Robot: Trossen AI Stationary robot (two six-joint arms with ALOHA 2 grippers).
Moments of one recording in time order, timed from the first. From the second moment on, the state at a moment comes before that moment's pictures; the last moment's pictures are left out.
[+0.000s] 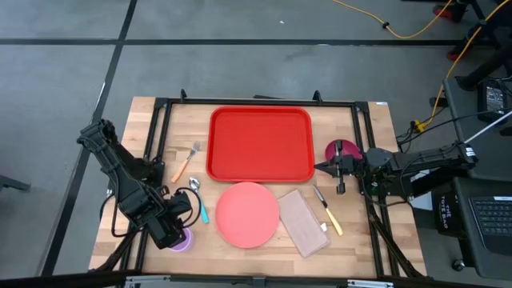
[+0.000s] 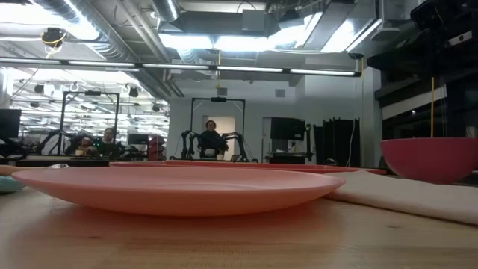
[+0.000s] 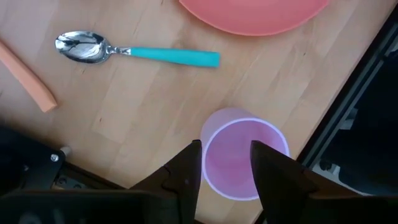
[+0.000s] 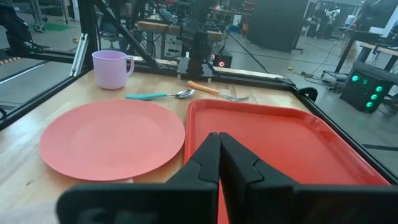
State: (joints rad) left arm -0.84 1.42 1.33 -1.31 -0.16 -1.37; right arm 0.13 0.40 0.13 0.17 0.16 -0.11
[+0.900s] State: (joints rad) left arm -0.84 1.65 1.32 -1.31 0.02 -1.31; right arm 0.13 0.40 0.13 0.17 0.16 -0.11
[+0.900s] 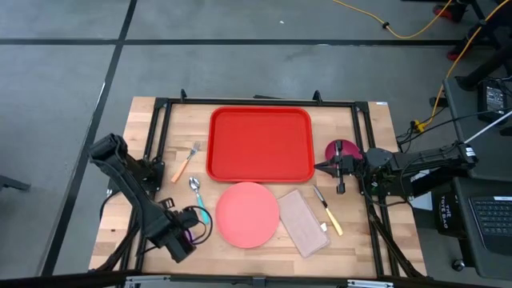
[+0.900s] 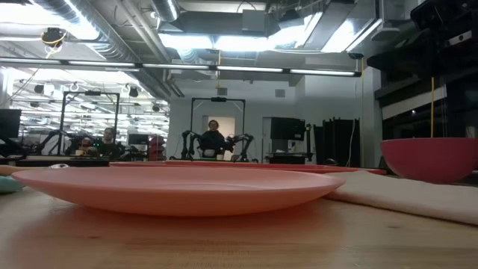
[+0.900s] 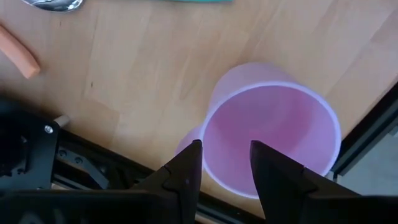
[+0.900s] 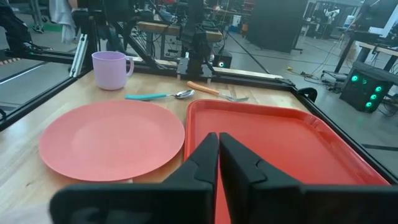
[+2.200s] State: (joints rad) left arm -0.82 1.67 1.26 -1.27 0.04 -1.24; right arm 0.13 0.40 0.13 0.18 0.16 -0.11
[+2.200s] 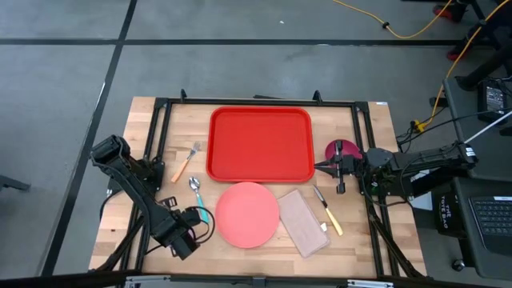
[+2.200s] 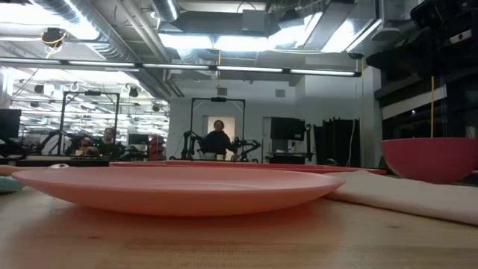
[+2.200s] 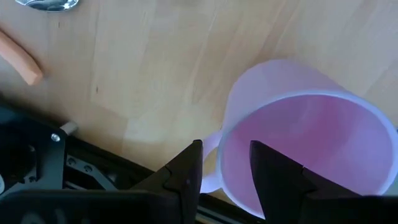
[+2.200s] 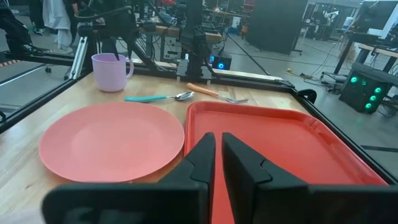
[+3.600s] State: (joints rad) left arm -0.82 1.63 1.18 -1.17 0.11 -1.19; right arm 0.13 0.40 0.13 0.18 0.16 -0.11
